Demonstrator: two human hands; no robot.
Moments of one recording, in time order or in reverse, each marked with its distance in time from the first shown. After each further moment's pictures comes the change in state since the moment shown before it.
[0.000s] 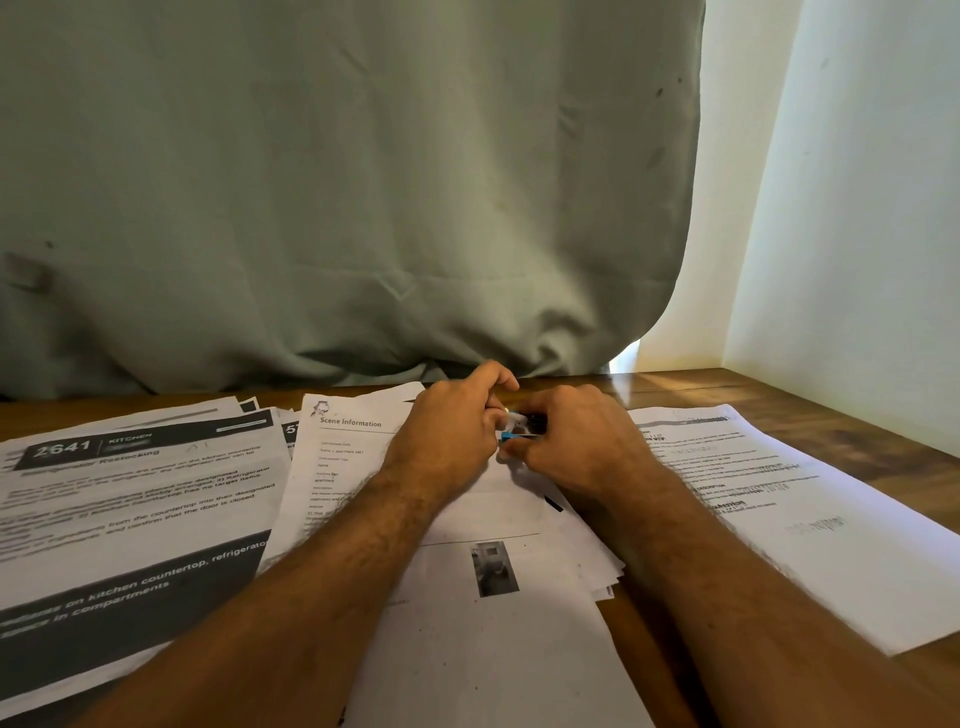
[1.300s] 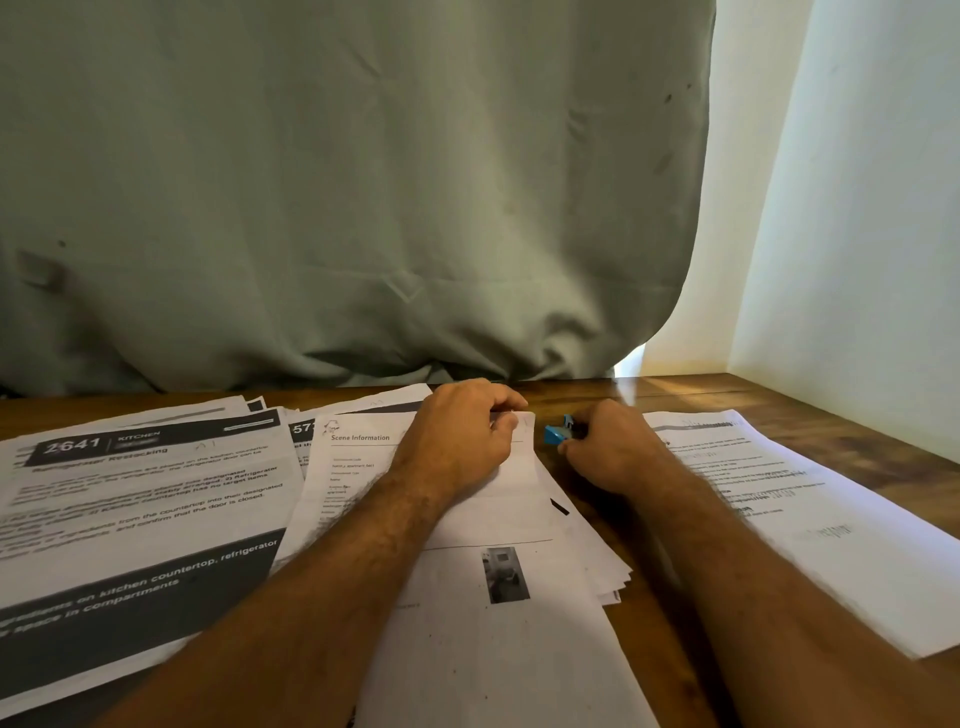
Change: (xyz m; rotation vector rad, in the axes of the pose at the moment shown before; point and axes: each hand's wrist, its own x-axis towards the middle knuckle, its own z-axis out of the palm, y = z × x) left_hand 0.006 -0.004 0.002 -0.008 -0.052 0.010; right_hand 0.013 0.035 0.015 0.105 -0.088 0.412
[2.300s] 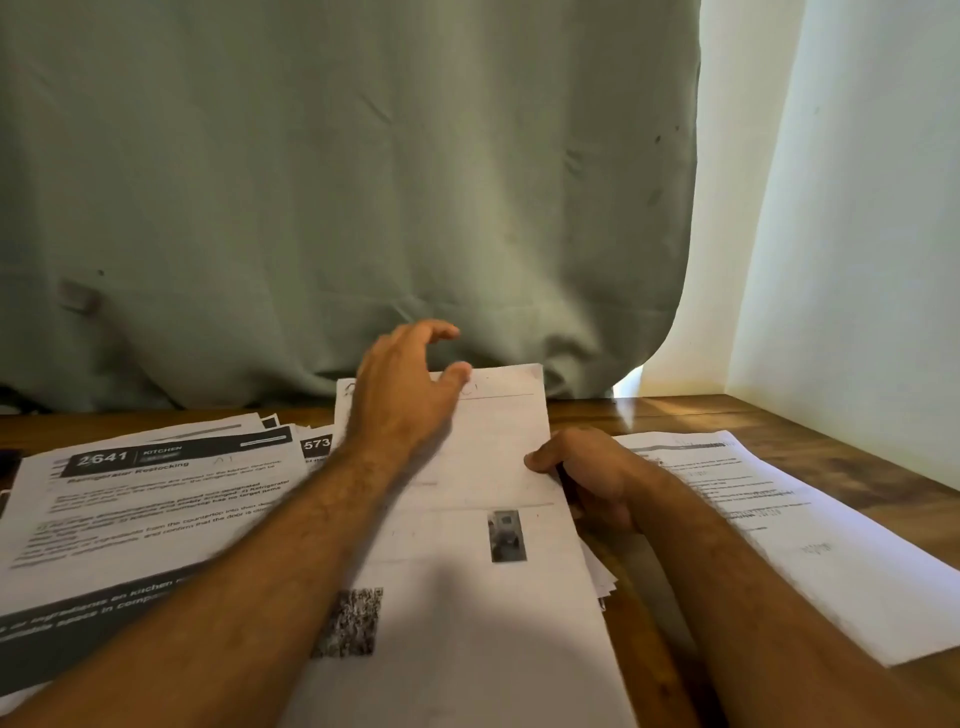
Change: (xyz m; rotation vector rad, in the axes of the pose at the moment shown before) left_hand 0.004 0.001 -0.058 -0.041 0.424 -0.019; right_hand -0.038 -0.023 -0.019 0.888 -0.495 0.075
